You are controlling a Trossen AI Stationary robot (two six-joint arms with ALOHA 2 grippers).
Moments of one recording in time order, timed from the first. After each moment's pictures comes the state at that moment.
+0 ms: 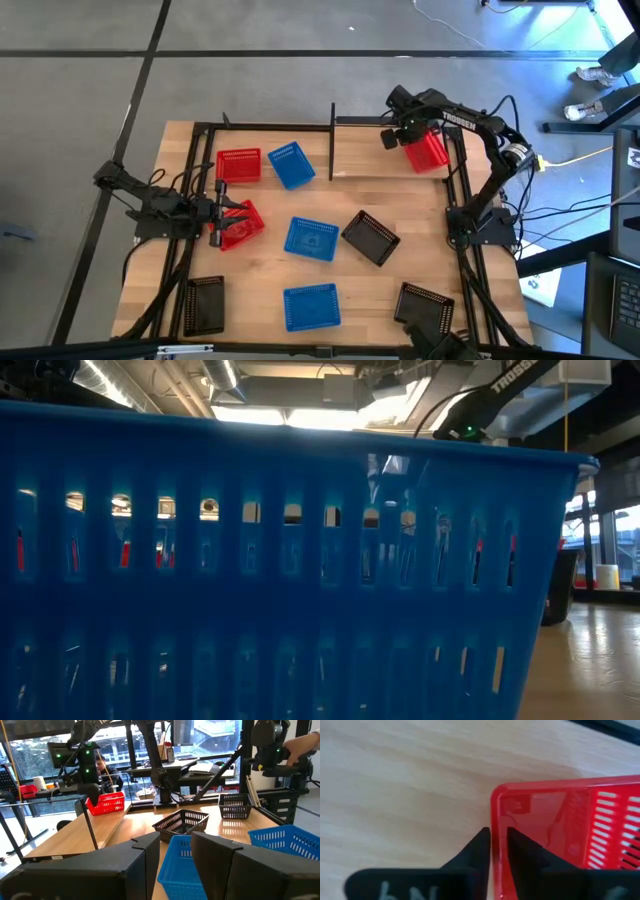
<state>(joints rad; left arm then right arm) -0.45 0.00 0.01 0.14 -0.52 0.17 -0.87 1.72 1.30 -1.06 0.12 0.42</state>
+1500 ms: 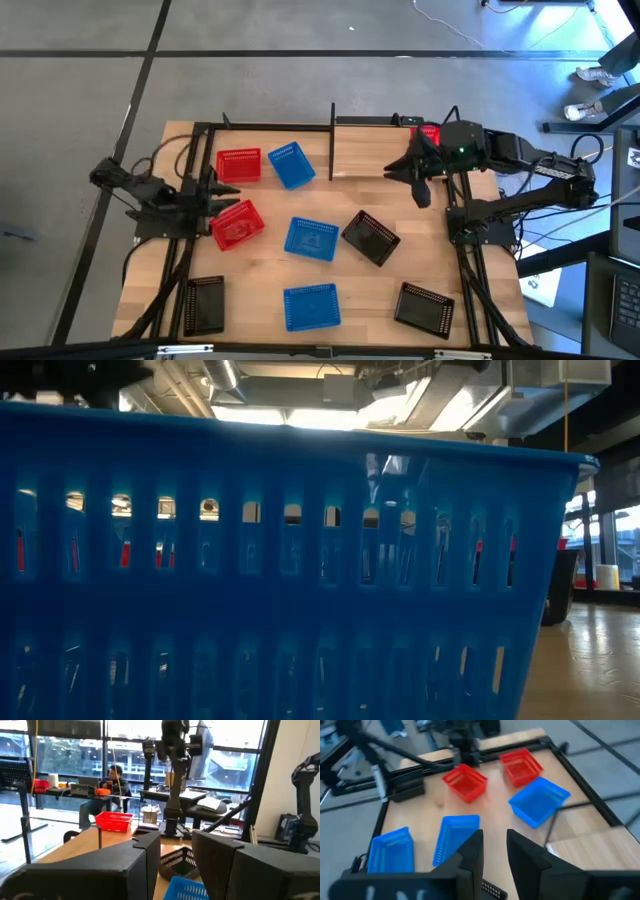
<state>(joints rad) -0.45 0.09 0.23 0.13 -0.59 0.03 -0.09 1.04 1.30 -0.76 -0.07 0.15</state>
